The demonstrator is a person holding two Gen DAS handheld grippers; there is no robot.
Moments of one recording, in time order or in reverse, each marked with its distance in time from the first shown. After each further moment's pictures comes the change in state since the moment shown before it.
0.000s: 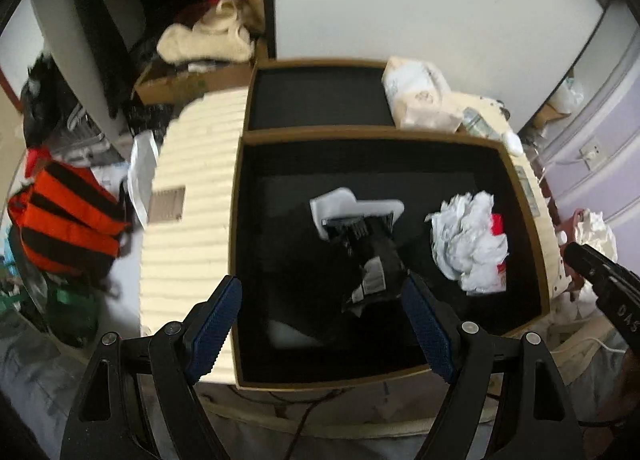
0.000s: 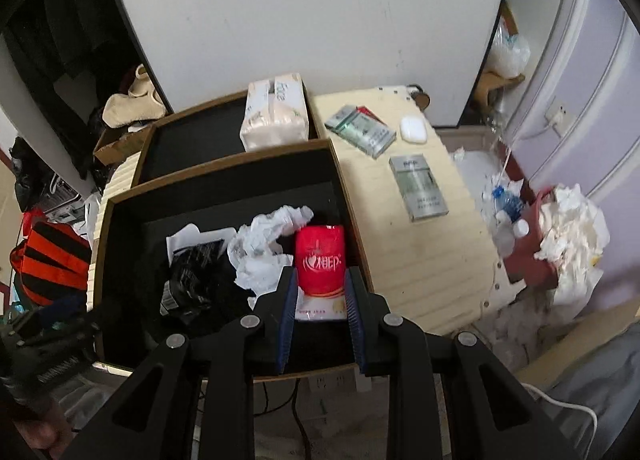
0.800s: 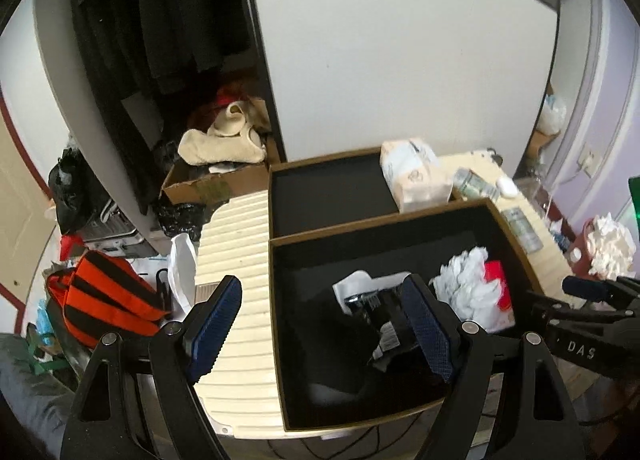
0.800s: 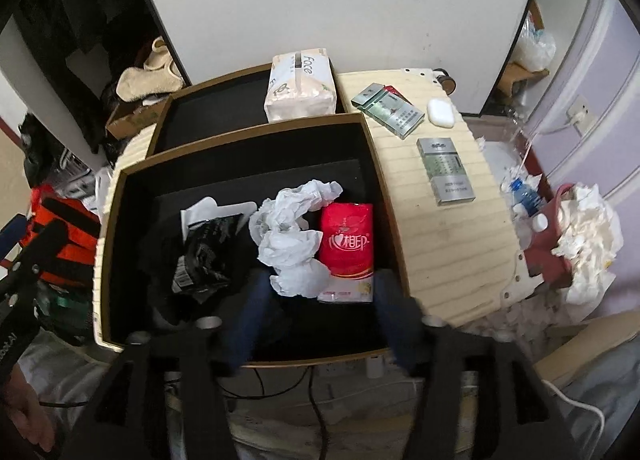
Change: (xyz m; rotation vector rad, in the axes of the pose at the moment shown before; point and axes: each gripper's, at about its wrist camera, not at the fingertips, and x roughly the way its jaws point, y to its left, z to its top) left arm -0.058 -0.008 0.006 0.116 -0.304 0.087; right arm 0.010 0.010 -0.001 -0.039 0.060 0.048
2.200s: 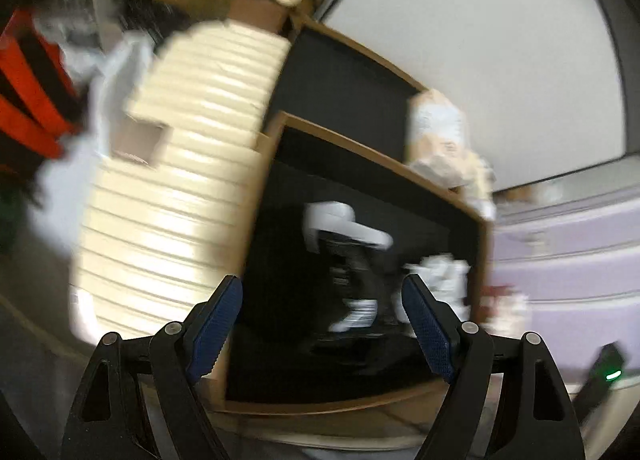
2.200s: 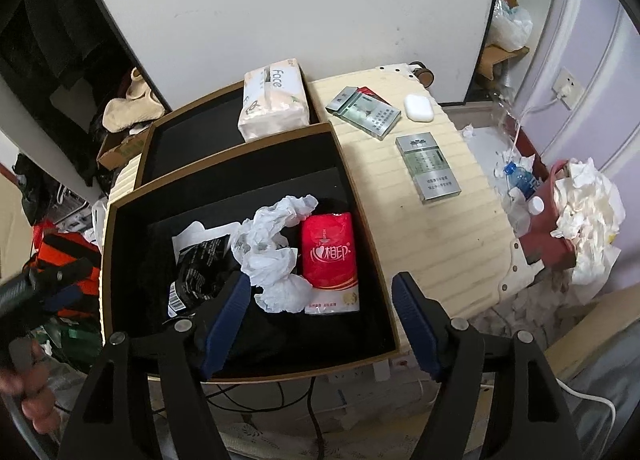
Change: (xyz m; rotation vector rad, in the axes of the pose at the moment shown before) left arm 0.116 0.090 -0.021 -0.605 0.478 -0.419; right arm 0.001 -0.021 0.006 0.101 -0.013 0.020
